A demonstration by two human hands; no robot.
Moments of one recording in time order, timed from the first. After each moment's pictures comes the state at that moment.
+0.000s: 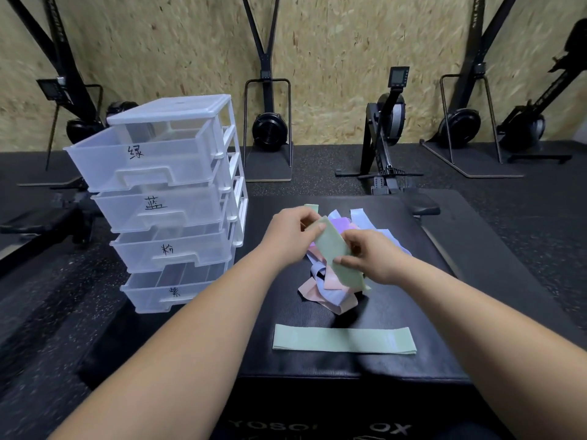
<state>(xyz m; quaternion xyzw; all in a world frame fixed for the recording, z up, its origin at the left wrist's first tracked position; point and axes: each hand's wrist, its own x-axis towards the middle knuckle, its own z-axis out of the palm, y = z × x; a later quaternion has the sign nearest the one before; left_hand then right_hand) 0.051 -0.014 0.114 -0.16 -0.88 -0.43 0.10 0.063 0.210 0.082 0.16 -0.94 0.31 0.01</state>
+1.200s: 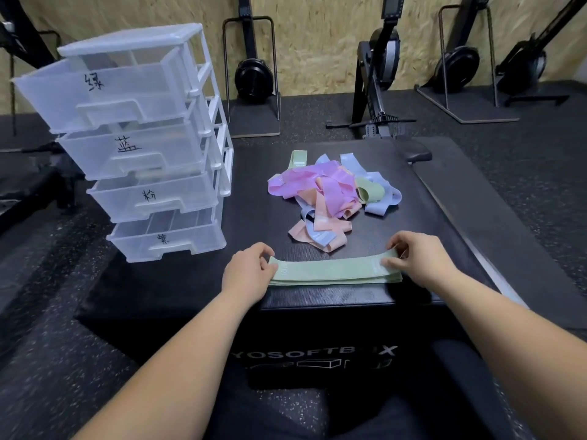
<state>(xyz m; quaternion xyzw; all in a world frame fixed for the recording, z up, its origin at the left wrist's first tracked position) 0.137 -0.073 -0.057 -0.01 -0.95 -0.32 0.03 0.155 0.301 -0.036 -0.04 -0.96 0.27 0.06</state>
